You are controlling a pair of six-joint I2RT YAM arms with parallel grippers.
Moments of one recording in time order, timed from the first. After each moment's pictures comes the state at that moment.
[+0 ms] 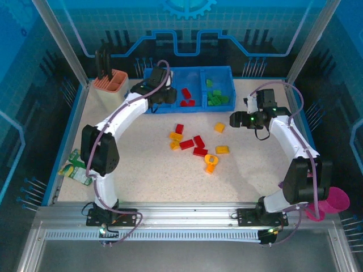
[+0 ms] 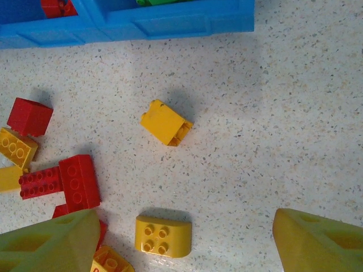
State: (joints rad) left arm -0.37 1.93 1.77 -0.63 -0.08 -0.25; right arm 0.04 1.49 1.18 -0.72 -0.27 0.10
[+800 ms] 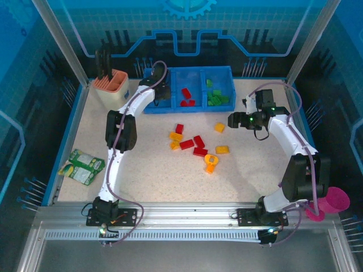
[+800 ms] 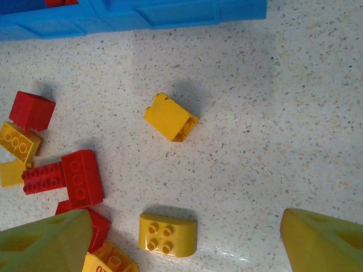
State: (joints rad) left arm -0.26 2.48 2.25 -0.72 -0.14 -0.38; right arm 0.04 1.51 1.18 -0.72 -0.30 0.10
